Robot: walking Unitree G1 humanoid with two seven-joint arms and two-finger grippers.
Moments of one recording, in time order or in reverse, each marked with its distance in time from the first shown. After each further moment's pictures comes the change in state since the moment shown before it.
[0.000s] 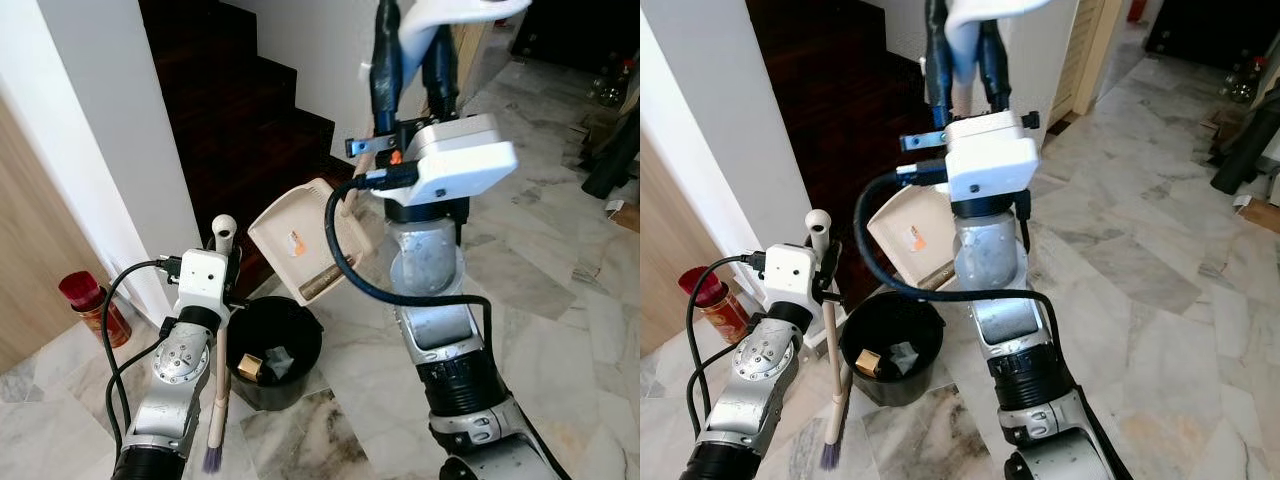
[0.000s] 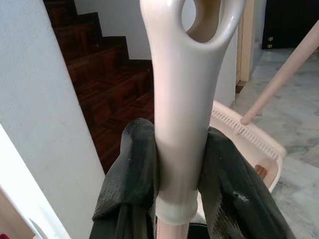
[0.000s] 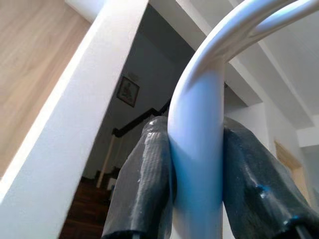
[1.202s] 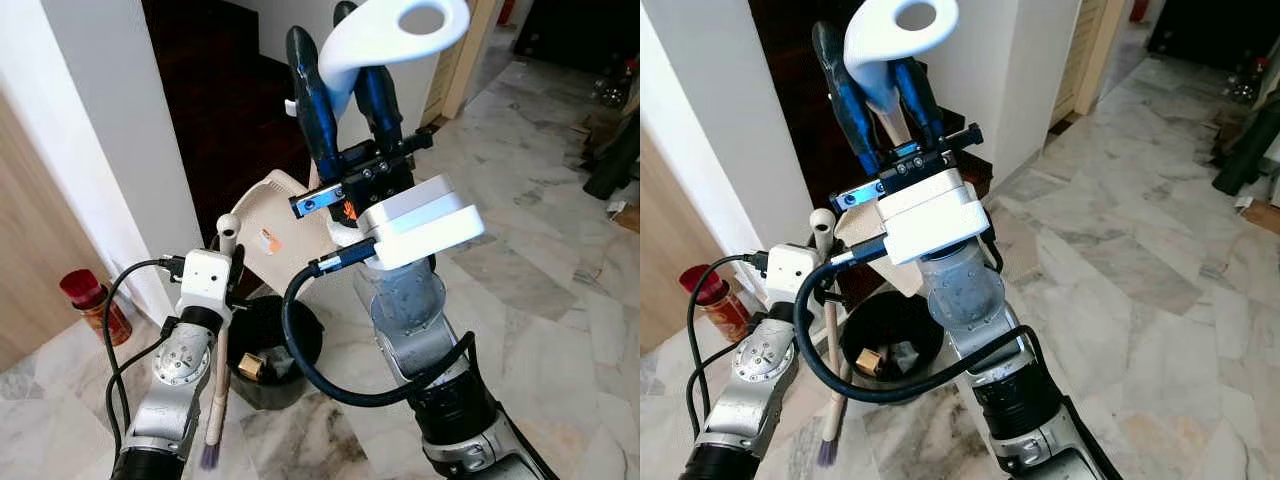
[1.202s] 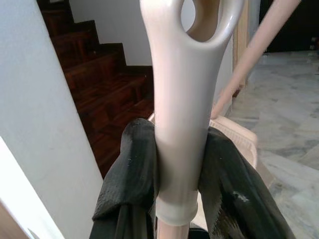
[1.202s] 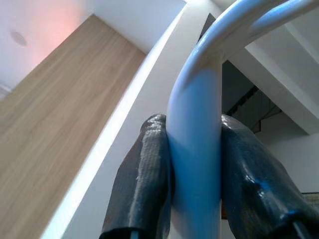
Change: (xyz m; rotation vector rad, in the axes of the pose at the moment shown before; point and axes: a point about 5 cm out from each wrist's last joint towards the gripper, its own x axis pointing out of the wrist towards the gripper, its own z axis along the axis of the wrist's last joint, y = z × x) left arm 0.000 -0.003 0.004 0.015 -0.030 -0.028; right arm -0.007 0.025 0.022 0.043 -0.119 0.185
